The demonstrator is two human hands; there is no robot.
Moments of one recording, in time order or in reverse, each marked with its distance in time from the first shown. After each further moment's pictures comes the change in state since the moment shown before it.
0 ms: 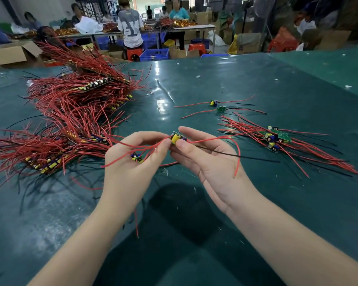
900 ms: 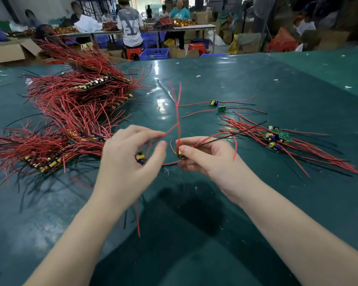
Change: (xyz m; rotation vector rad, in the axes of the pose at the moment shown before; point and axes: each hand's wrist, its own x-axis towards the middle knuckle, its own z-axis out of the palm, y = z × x) left_hand 0.008 0.000 -0.017 0.512 -0.105 0.126; right_hand 0.011 -0.006 -0.016 -0.420 -0.077 0.122
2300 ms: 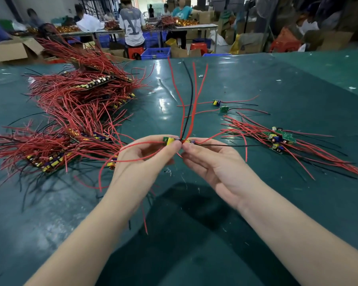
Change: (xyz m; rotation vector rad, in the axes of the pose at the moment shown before) left_hand -0.001 0.012 0.023 -0.827 -0.051 -0.526; right_hand 0.002 0.003 0.006 0.446 0.075 0.103
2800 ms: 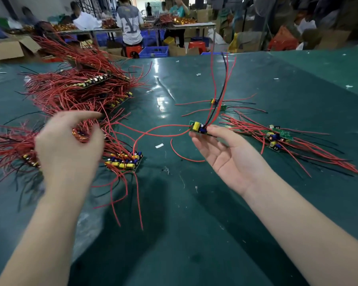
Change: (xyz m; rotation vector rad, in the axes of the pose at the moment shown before) left_hand 0.026 0.010 -0.083 0.881 0.516 0.489; right_hand 0.007 -0.022 -0.012 0.270 0.068 0.023
